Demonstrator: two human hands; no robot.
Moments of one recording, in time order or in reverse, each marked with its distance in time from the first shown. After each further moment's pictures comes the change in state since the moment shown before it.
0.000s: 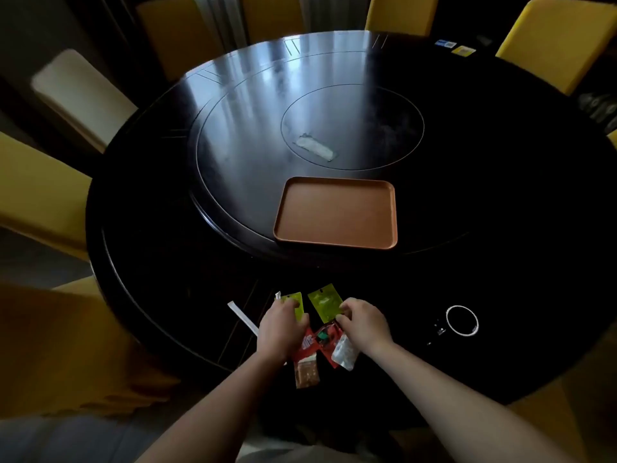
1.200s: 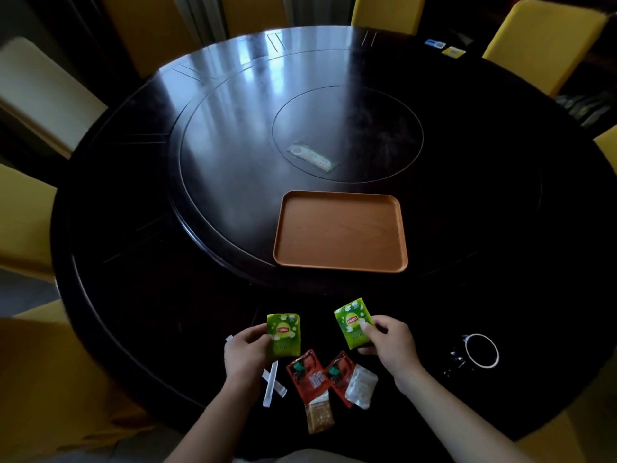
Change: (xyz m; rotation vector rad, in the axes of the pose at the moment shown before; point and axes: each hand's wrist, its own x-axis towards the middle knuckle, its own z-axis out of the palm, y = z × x) left_hand 0.035 -0.057 -0.040 -0.913 0.053 -0.490; right_hand 0.014 -0.003 -0.013 0.733 0.147 0.267
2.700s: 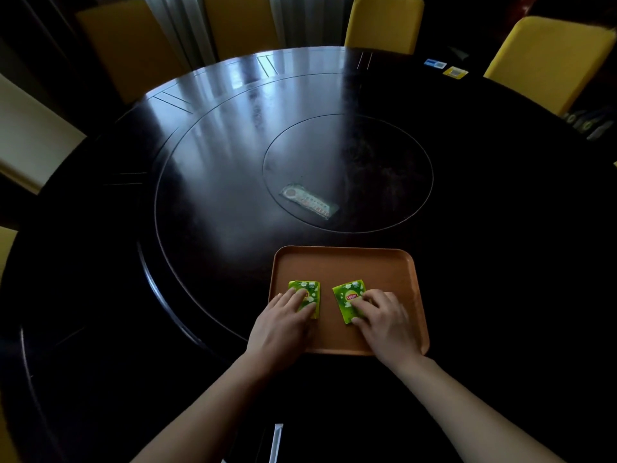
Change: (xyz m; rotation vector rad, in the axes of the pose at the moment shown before) left_hand 0.127 0.146 0.107 1.368 -0.313 1.065; right_hand 0.155 -0.109 0.008 -0.962 0.104 -0.550
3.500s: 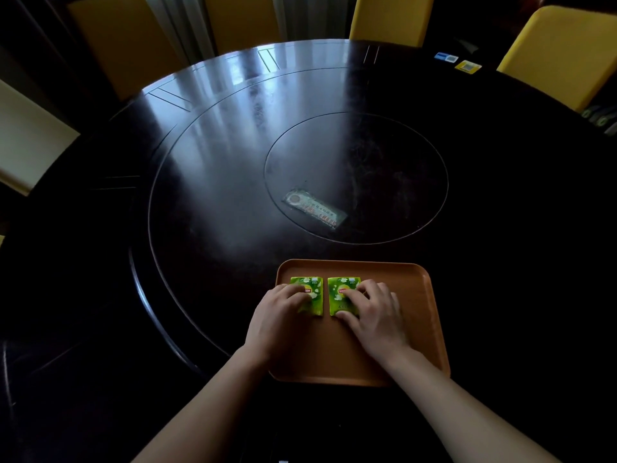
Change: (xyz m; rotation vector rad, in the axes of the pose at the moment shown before) left_hand 0.047 -0.043 0.001 -0.202 0.236 0.002; right_hand 0.061 -0.015 0.022 -0.068 0.065 -0.025
